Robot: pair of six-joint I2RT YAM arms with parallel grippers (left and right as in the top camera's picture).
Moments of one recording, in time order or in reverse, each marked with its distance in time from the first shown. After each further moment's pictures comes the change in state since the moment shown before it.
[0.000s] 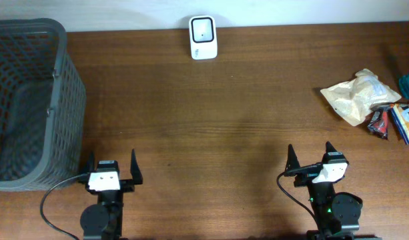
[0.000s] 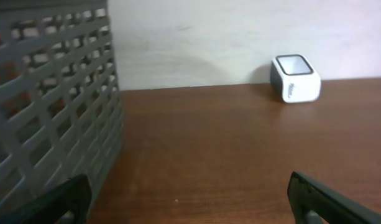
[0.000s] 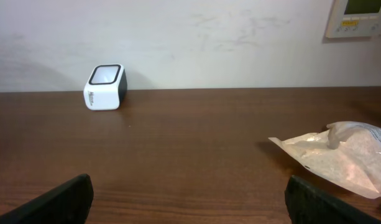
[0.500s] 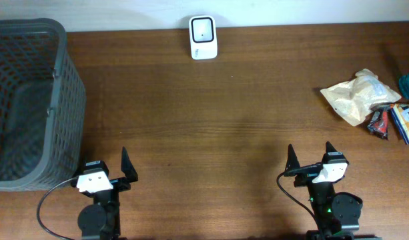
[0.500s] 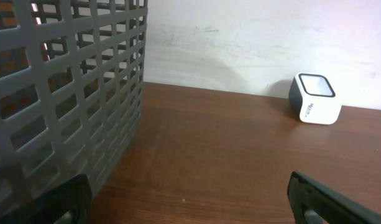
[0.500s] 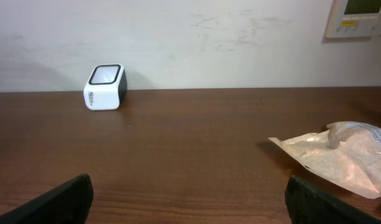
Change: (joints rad) left arm 0.058 0.000 0.000 0.001 -0.027 -0.125; right arm 0.000 0.000 0.000 0.000 0.000 0.000
